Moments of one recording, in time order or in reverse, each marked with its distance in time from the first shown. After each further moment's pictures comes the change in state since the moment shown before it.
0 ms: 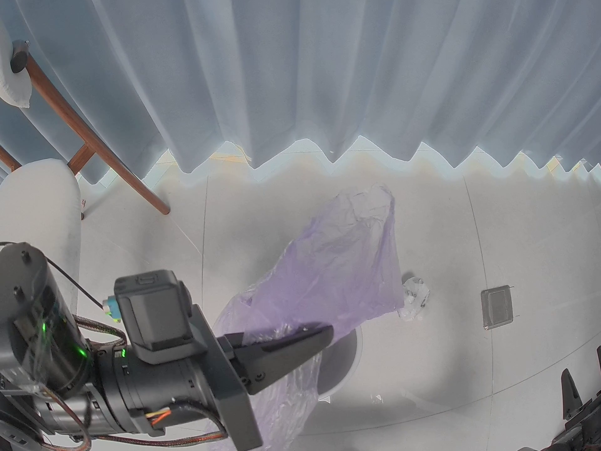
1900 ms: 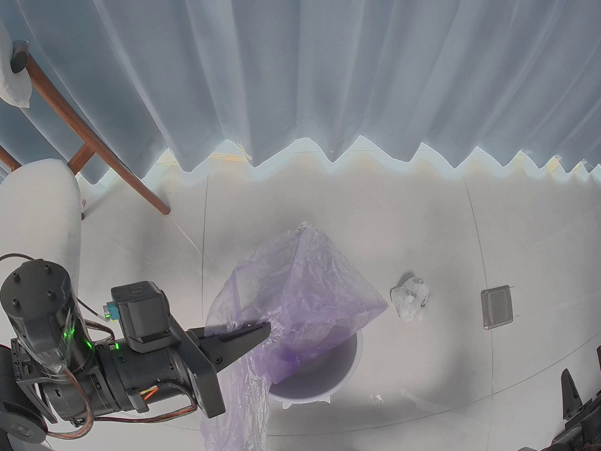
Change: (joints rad) left arm 0.174 0.000 0.123 -0.008 0.006 0.095; right arm 0.000 0.000 0.000 0.000 0.000 0.000
